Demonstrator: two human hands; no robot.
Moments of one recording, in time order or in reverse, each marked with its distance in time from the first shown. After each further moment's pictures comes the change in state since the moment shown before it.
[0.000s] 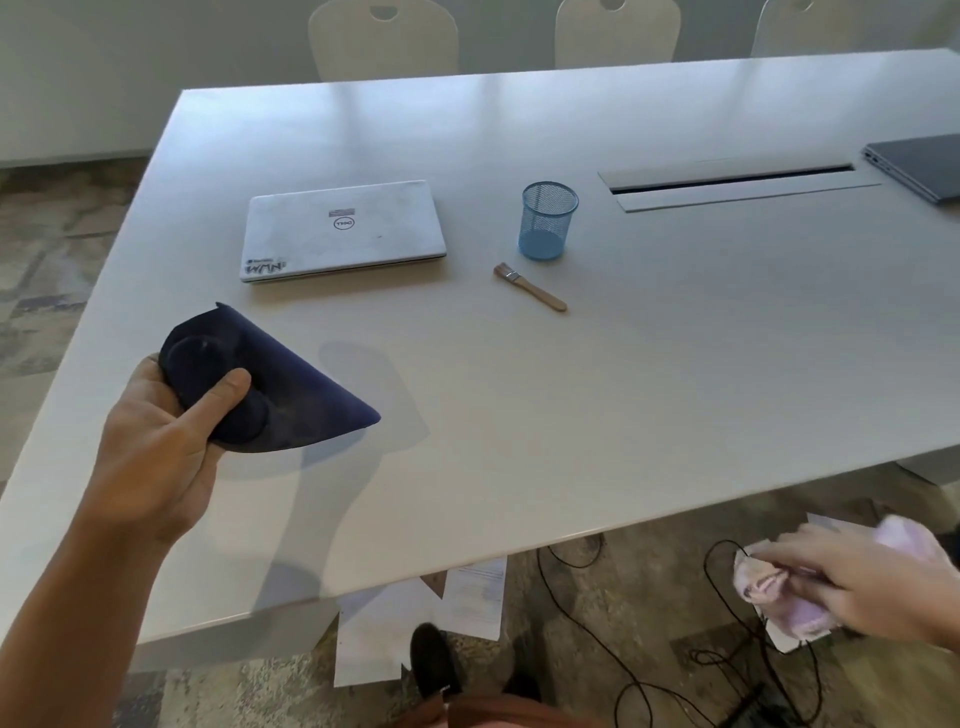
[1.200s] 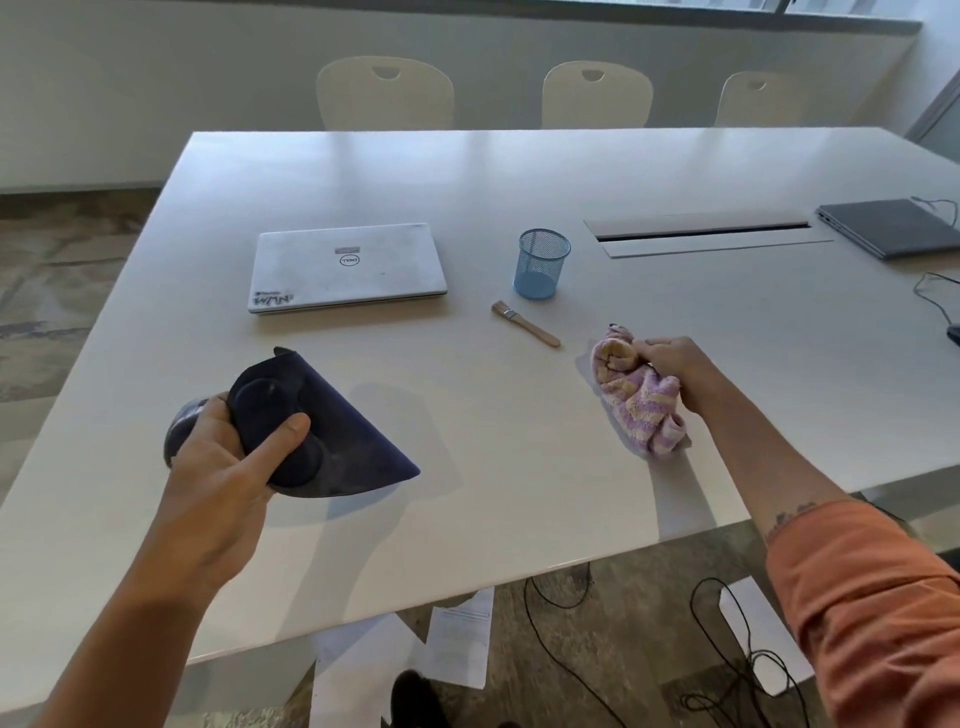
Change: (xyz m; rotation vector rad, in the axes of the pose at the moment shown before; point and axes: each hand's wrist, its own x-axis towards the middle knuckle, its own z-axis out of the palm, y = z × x) left_hand -0.029 0.001 0.020 -0.101 -0.107 -0.053; right_hand 0.213 -0.086 -0.167 1.050 0.641 0.173
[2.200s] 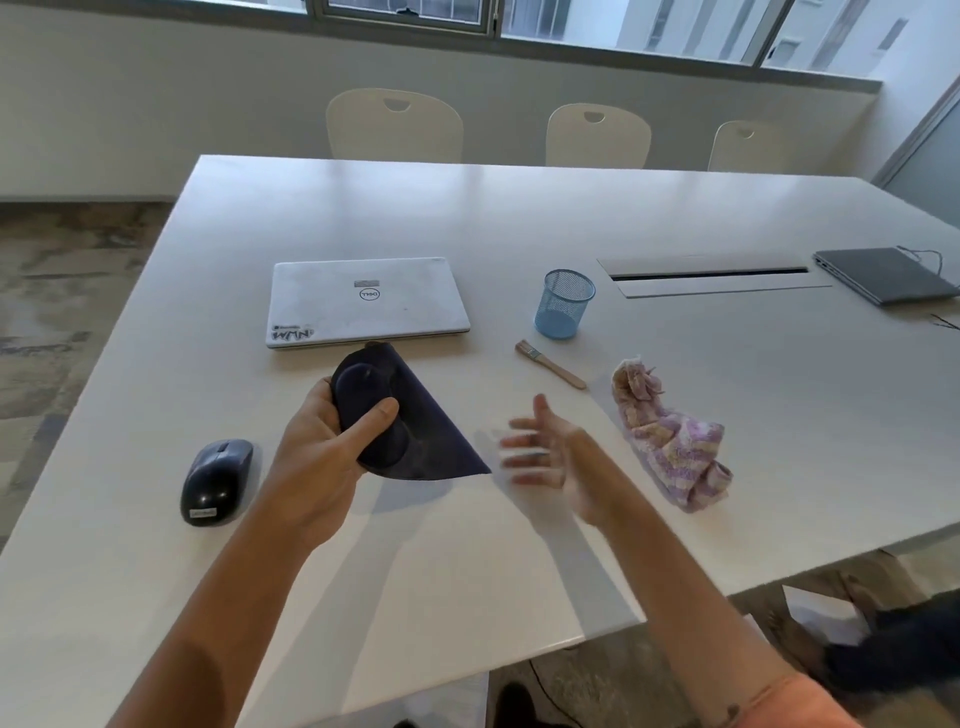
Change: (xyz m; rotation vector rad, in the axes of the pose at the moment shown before) left_hand 0.077 -0.005 0.023 -0.146 -0.203 -0.094; right_hand -0.124 -0.066 0.169 0.474 -0.380 0.171
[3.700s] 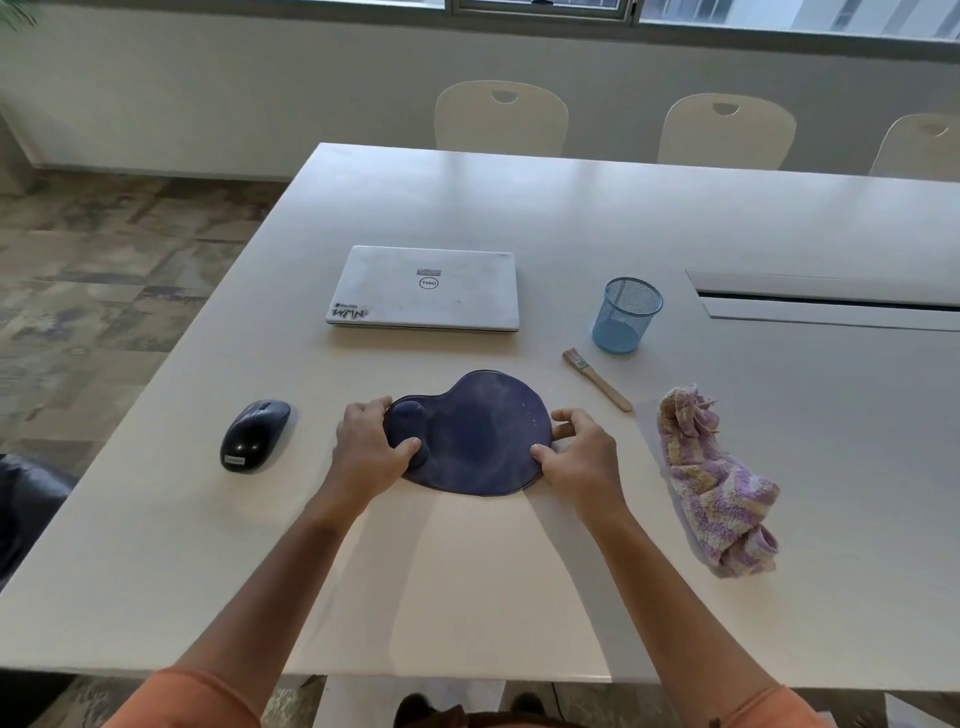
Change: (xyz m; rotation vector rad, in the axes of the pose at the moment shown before) left_hand 0.049 -0.092 -0.013 1.111 0.372 -0.082; right_hand 0.047 0.007 -0.018 -0.739 0.233 -0.357
